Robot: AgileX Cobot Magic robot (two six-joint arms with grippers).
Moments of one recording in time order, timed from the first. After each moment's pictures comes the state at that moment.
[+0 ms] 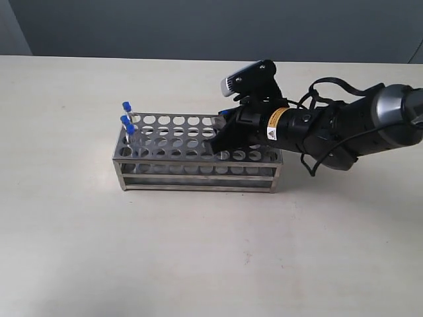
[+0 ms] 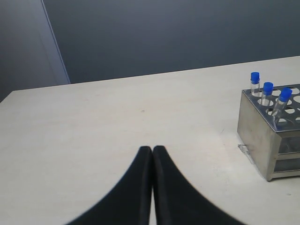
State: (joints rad) left arm 0.10 0.01 0.00 0.02 0.24 0.06; right arm 0.63 1.93 -0.89 -0.44 -0.49 0.32
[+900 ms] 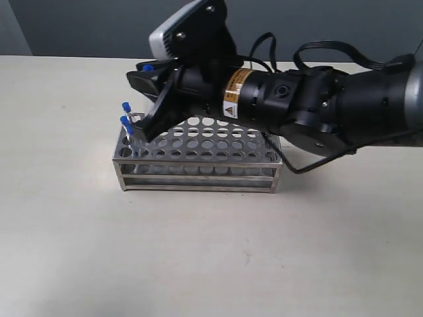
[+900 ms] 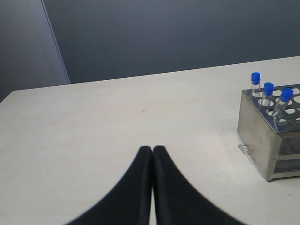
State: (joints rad) left arm 0.10 0.01 0.00 0.02 0.24 0.06; right arm 0.88 1.71 -0.97 -0.52 -0.53 0.32
